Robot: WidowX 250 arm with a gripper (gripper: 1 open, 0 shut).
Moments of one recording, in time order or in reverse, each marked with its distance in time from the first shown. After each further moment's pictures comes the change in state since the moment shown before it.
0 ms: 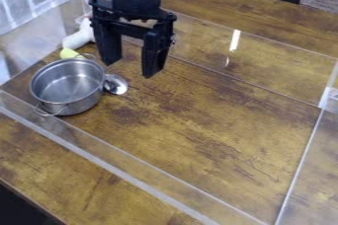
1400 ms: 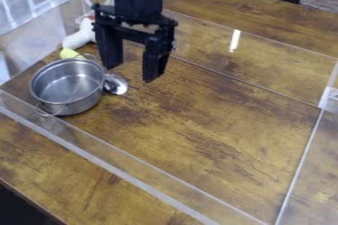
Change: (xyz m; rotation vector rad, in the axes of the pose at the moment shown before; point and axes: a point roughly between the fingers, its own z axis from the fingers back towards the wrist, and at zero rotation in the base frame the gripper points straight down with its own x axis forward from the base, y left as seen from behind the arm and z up) arm 0.001 0.001 -0.010 0.003 0.054 -0.006
